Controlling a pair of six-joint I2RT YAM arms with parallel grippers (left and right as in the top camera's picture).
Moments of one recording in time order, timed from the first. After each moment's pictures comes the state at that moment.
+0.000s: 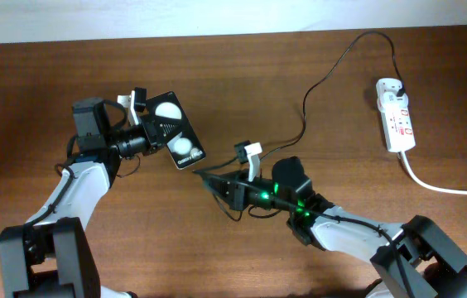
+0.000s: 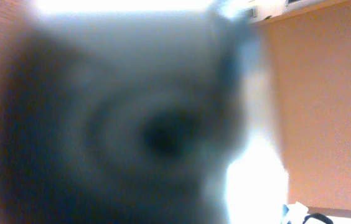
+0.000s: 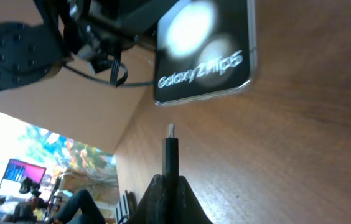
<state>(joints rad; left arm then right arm) 0.09 1.66 0.92 0.06 1.12 -0.60 0.63 1.60 0.54 0.82 -0.63 0.84</state>
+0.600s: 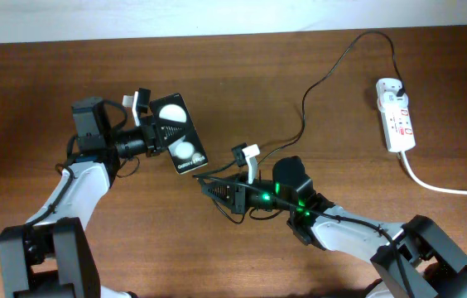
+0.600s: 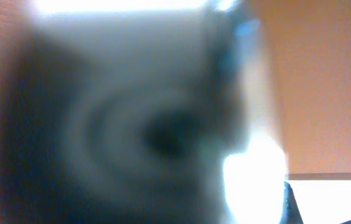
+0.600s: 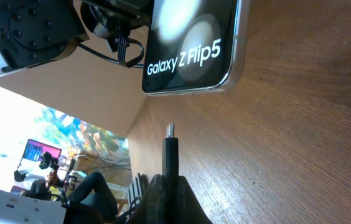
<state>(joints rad) 0.09 1.66 0.92 0.07 1.28 -0.61 0.64 1.60 0.54 0.82 -0.71 0.84</state>
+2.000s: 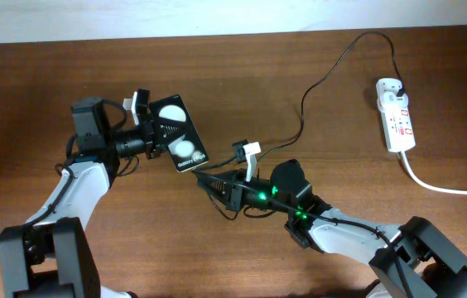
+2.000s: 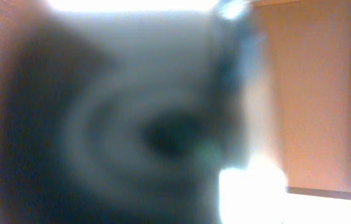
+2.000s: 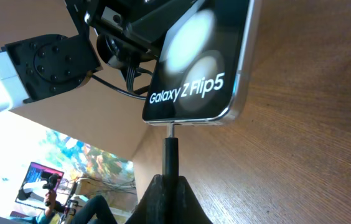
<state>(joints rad) 0.09 1.66 0.92 0.08 1.28 -0.77 0.68 1.60 0.54 0.92 -0.60 0.92</state>
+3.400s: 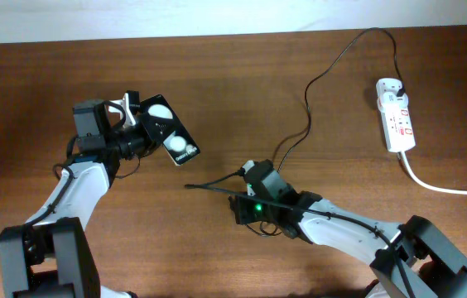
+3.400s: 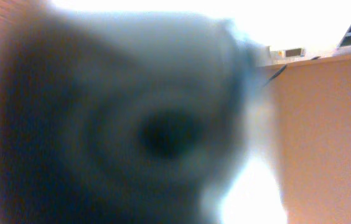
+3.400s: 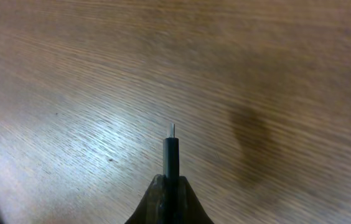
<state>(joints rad) 0.09 1.66 0.92 0.00 0.90 -0.65 0.72 1.61 0.69 -0.02 -0.25 0.62</state>
